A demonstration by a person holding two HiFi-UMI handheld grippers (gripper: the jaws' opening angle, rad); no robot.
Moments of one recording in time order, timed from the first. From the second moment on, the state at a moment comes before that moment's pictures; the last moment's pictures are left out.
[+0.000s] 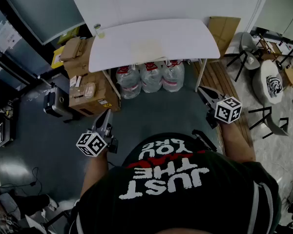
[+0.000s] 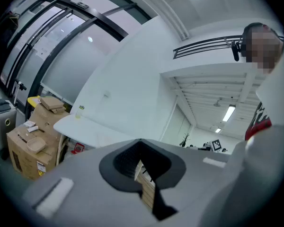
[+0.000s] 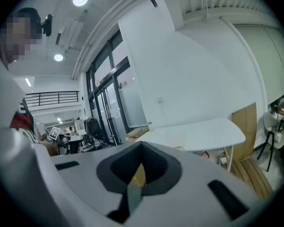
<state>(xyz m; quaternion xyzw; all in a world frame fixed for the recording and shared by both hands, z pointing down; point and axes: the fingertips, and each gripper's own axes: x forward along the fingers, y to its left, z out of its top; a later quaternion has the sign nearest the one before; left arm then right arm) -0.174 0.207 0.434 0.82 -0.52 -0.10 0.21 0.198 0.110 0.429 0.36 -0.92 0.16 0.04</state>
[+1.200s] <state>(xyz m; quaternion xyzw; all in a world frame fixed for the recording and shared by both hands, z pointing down) -0.092 0.186 0.419 0.81 -0.55 -0.10 0.20 0.281 0.074 0.423 0.33 -0.93 0.16 0.02</state>
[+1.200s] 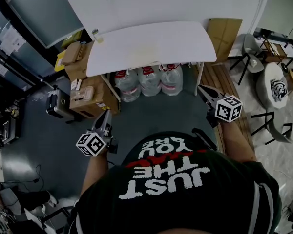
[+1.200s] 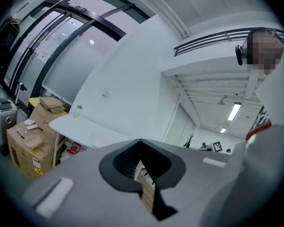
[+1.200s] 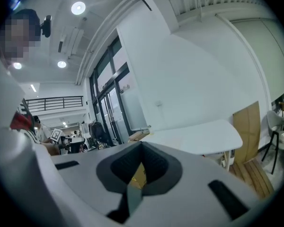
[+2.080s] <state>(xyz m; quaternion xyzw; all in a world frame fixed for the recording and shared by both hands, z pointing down) -0.102 0.110 0.457 0.79 -0.55 -0.08 0.23 0.281 -0.010 0.458 0.33 -0.93 0.17 0.03</state>
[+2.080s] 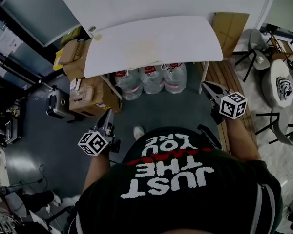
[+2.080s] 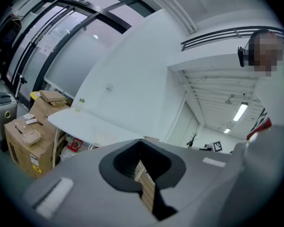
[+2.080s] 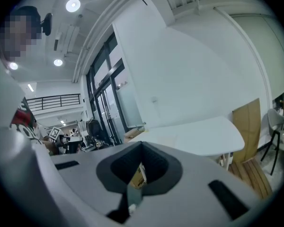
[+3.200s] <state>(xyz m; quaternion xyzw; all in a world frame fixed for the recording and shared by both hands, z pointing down) -0.241 -0.201 0.582 0.84 -0.43 0.00 0.33 0.129 -0.248 0.551 0.39 -0.88 0.23 0.16</state>
